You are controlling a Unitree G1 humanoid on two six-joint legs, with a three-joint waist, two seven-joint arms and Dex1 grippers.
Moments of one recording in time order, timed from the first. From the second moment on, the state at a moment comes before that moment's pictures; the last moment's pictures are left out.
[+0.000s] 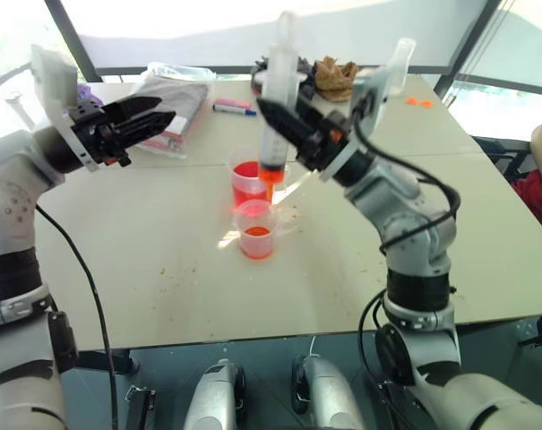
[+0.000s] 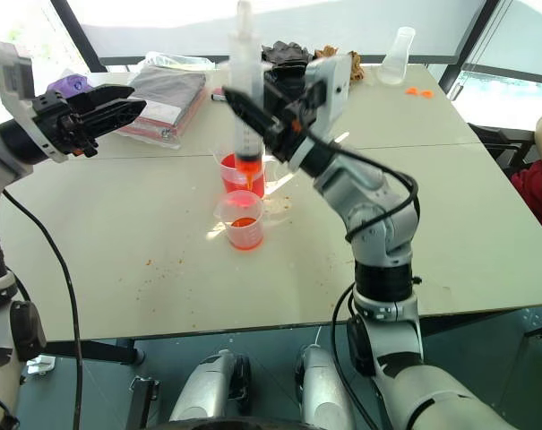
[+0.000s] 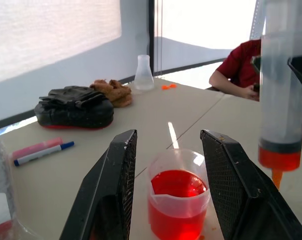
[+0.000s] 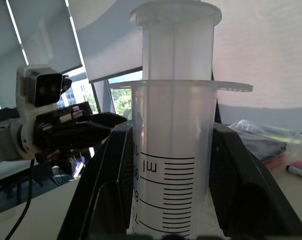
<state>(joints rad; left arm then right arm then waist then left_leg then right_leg) -0.75 0.76 0.35 -0.03 -0.64 0.75 -0.94 -0.72 -0.12 -0.05 -0.30 0.66 0.67 0.43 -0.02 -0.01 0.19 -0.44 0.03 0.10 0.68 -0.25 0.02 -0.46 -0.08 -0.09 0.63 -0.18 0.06</state>
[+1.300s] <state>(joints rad) -1.05 0.58 0.05 0.19 -0.55 0.51 -1.12 -0.62 -0.12 0.11 -0.22 0.42 0.46 0.48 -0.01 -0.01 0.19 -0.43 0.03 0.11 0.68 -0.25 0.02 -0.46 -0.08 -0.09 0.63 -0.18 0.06</state>
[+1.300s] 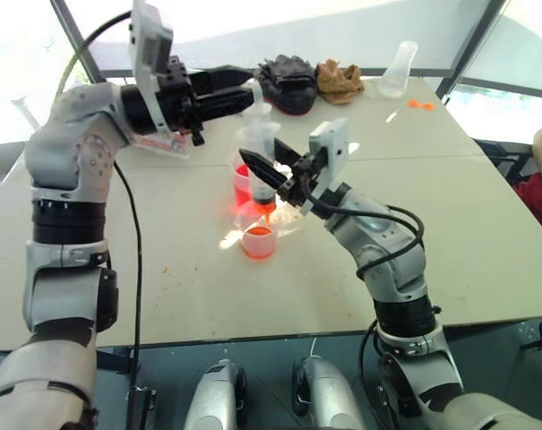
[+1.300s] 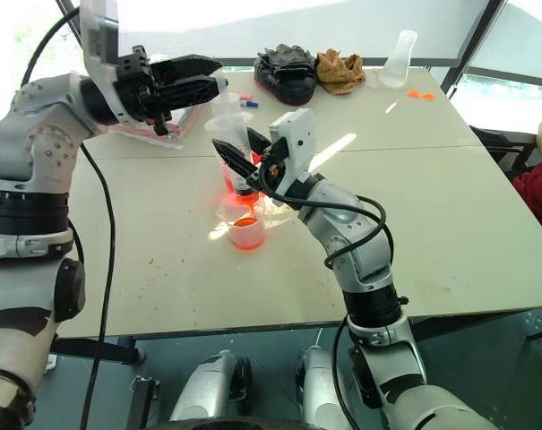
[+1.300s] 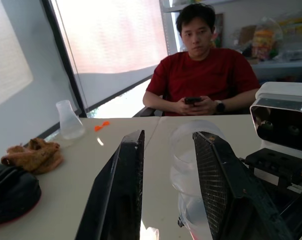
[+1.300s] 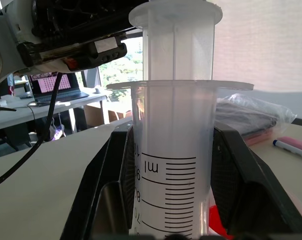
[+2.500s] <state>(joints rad) -0.92 0.59 0.07 0.08 -0.55 0.56 -1.11 -0.62 -0.09 0.11 -0.21 0.44 0.52 0.49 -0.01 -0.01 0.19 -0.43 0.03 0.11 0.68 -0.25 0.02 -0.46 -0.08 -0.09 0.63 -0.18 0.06</state>
